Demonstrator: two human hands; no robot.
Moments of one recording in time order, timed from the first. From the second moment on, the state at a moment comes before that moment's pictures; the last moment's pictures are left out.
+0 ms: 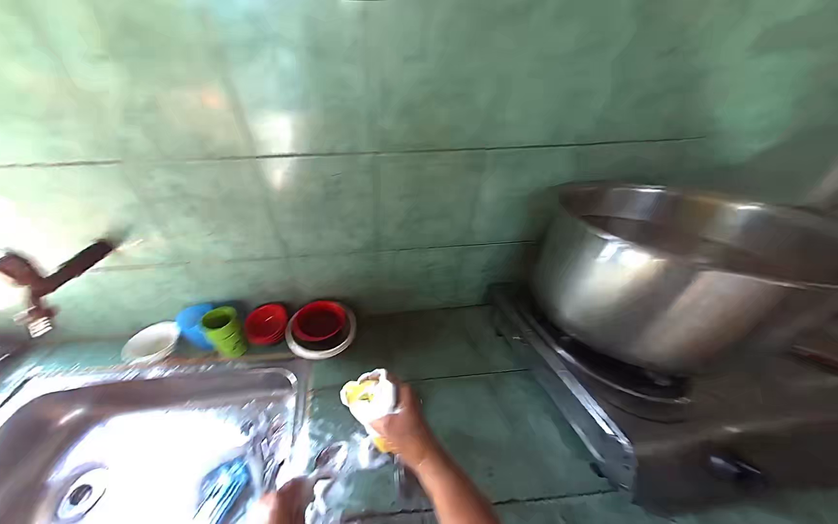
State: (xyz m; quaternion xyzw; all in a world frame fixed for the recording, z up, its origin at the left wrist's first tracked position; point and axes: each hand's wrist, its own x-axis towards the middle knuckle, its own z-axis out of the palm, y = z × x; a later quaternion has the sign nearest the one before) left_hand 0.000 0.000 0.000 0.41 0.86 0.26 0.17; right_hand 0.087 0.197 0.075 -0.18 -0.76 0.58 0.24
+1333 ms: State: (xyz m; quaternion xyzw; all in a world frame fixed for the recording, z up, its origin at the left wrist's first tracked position) left_hand -0.014 0.093 -0.022 0.16 0.79 0.46 0.38; right_hand 0.094 0.210 -0.031 -0.26 -0.77 0.49 0.32
